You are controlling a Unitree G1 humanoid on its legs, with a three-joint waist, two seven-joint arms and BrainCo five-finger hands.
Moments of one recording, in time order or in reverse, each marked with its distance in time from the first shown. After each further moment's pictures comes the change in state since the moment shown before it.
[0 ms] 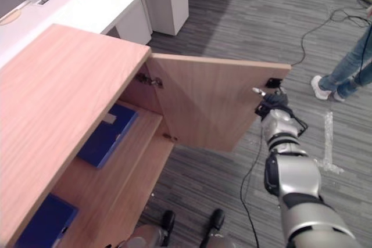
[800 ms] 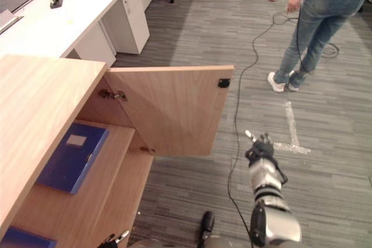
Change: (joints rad) left arm -0.046 -0.017 0.025 0.028 0.013 -0.001 0.016; right arm 0.430 0.189 -0.259 -0.261 0.112 -0.054 0.037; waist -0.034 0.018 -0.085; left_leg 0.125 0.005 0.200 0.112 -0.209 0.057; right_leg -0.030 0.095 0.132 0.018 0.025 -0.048
